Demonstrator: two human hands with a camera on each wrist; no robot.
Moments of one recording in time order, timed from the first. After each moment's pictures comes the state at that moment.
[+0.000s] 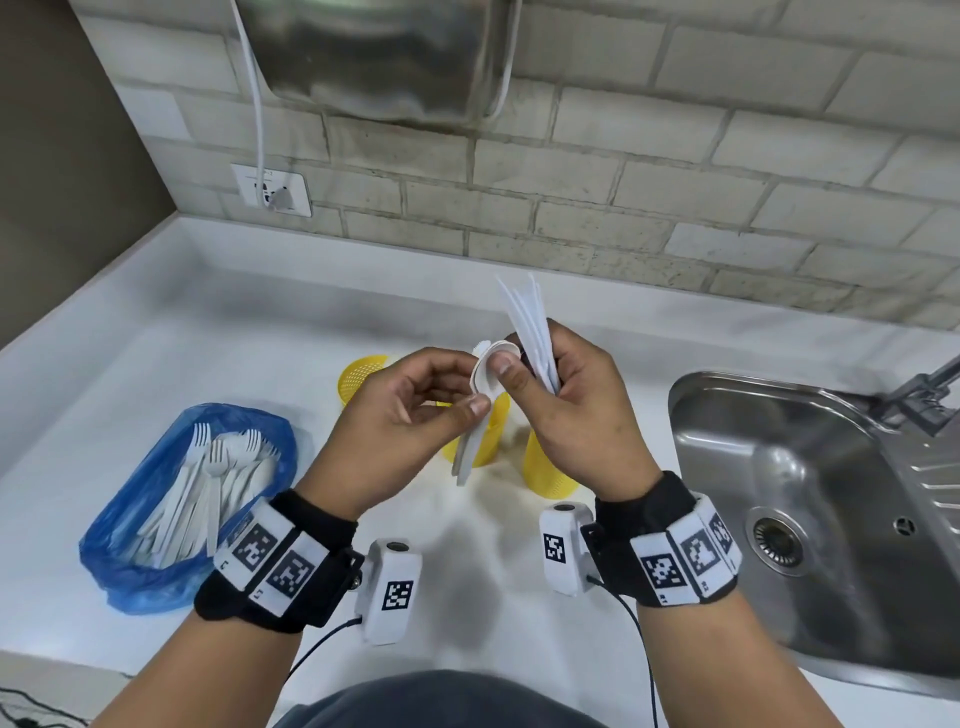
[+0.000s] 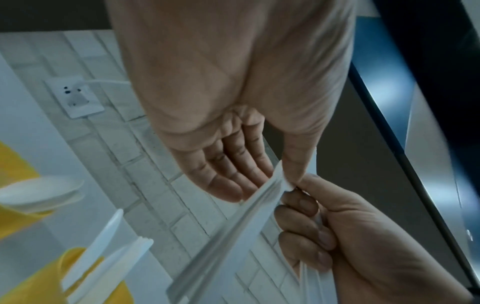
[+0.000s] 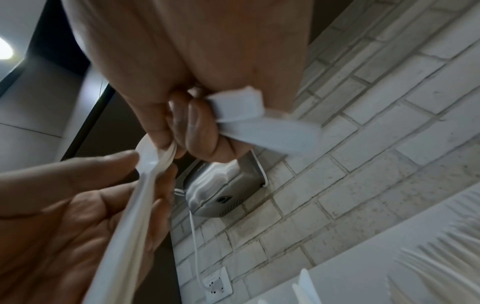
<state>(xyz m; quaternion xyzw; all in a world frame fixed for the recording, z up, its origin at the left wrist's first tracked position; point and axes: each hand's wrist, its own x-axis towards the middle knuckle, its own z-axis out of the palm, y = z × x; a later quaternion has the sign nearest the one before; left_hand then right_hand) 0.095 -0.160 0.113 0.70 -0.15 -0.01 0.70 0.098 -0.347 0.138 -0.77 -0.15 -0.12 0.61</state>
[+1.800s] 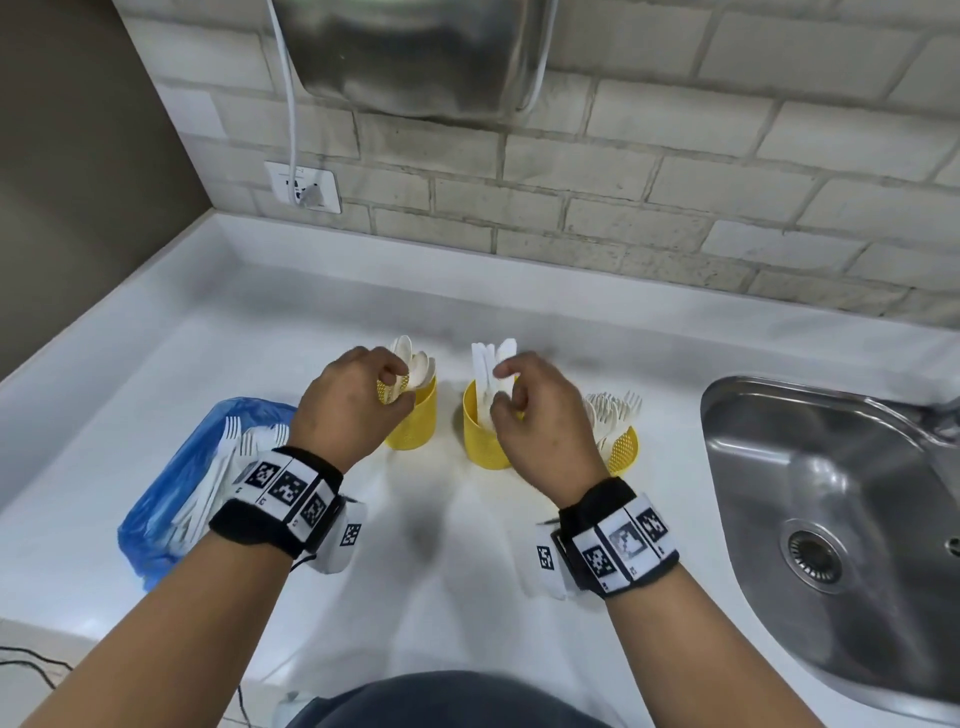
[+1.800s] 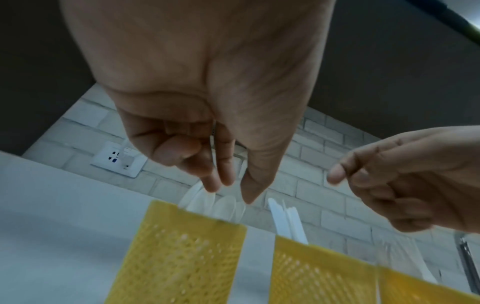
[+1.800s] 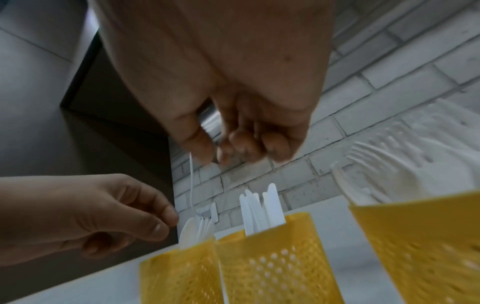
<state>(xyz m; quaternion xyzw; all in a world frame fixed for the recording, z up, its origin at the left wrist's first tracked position) 0.152 -0.093 0.060 0.95 -0.01 0.11 0.28 0.128 -0.318 0.072 -0.89 -0.10 -0.14 0.42</state>
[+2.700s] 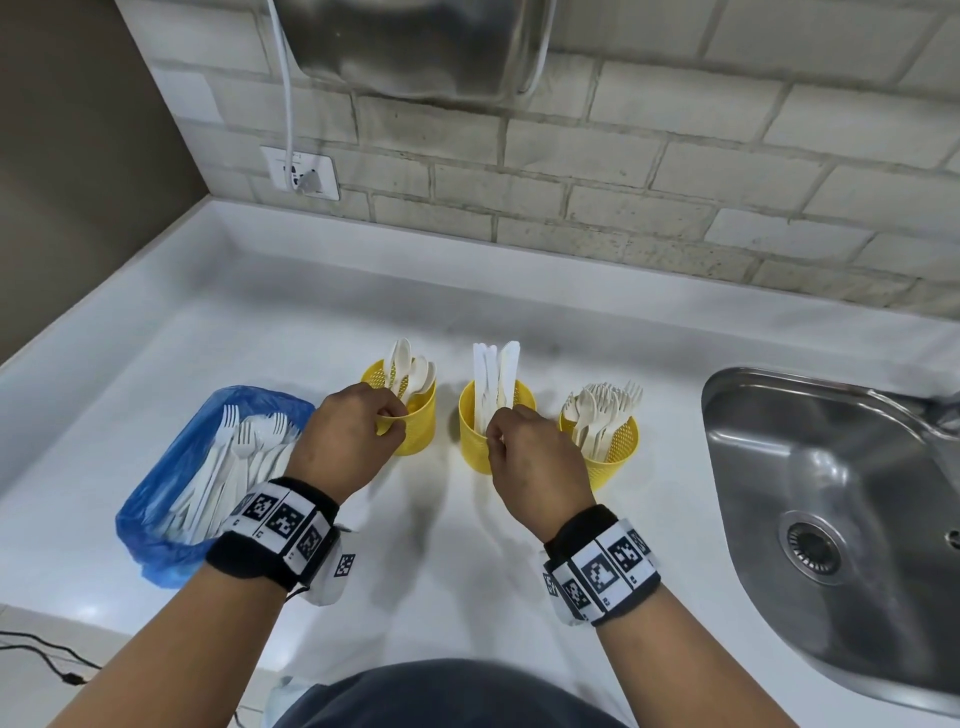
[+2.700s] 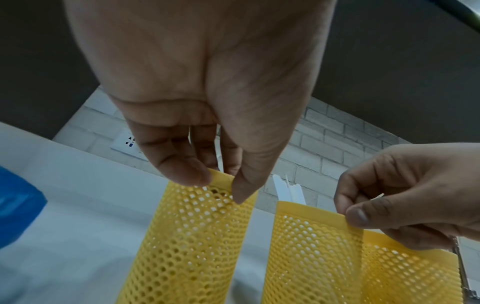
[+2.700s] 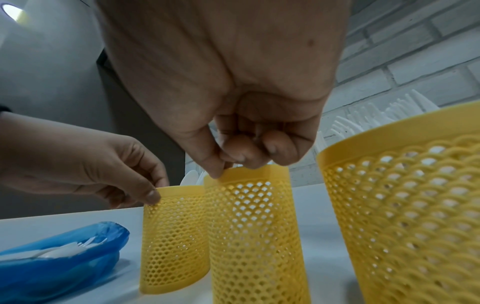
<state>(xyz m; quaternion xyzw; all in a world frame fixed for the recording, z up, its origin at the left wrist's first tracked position) 0.126 -0.092 0.030 0.96 -0.02 0.07 0.28 0.104 -0.316 0.035 -0.97 -0.12 -0.04 0.19</state>
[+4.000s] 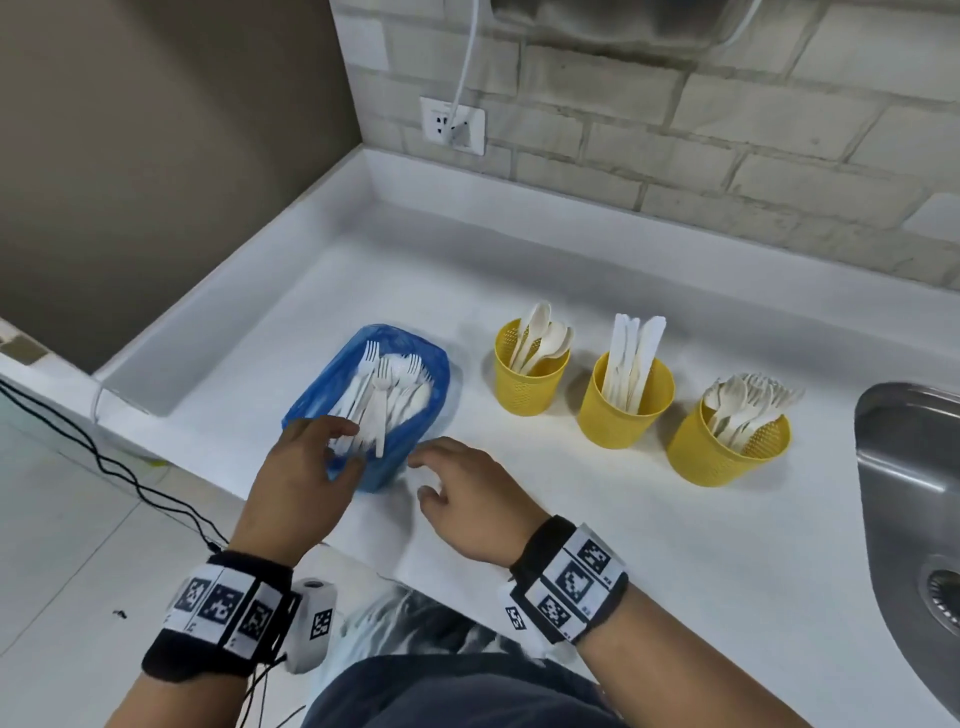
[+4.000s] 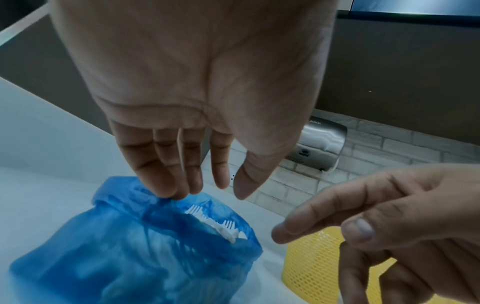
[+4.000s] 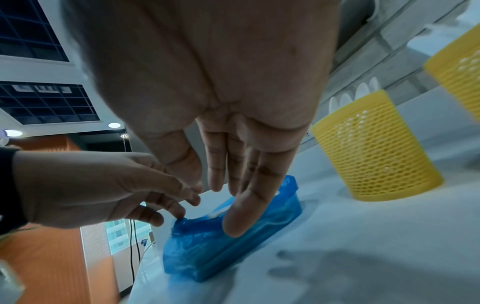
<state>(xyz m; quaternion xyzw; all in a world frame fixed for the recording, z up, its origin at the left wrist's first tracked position) -0.019 0.040 0.021 0.93 0.17 0.07 0.31 0.042 -0.165 0.014 -0.85 -0.33 0.19 0.35</state>
